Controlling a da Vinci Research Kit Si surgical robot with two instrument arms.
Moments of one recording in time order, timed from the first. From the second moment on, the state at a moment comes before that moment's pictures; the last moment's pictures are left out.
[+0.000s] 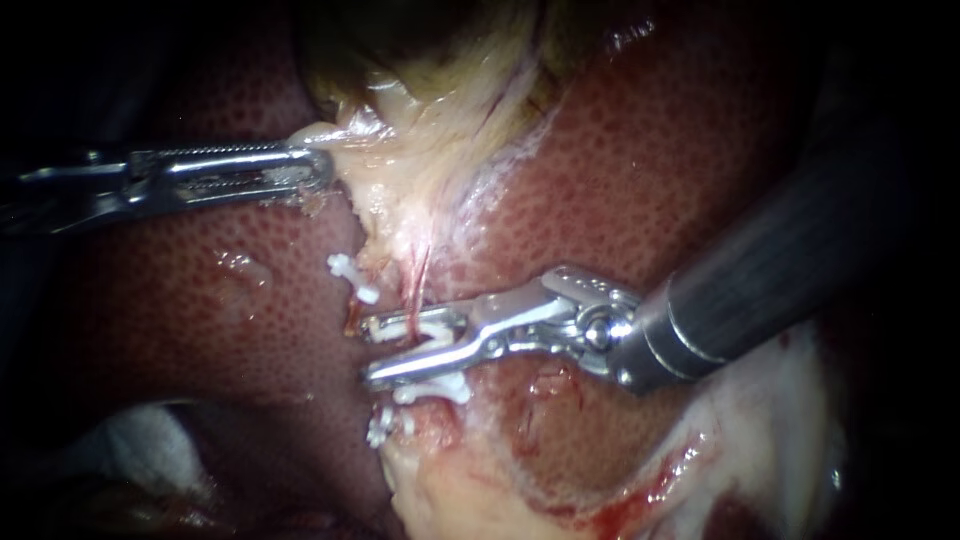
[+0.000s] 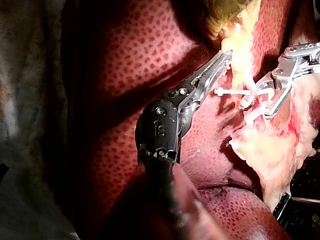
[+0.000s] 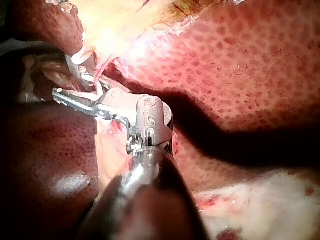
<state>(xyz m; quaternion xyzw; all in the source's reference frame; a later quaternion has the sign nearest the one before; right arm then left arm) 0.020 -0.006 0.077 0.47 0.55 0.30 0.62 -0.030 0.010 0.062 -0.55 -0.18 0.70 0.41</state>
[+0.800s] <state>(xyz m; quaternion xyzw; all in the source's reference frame) 0.019 -0.006 0.077 0.46 0.52 0.32 0.64 -0.030 0.010 0.062 -0.55 -0.18 0.70 0.41</state>
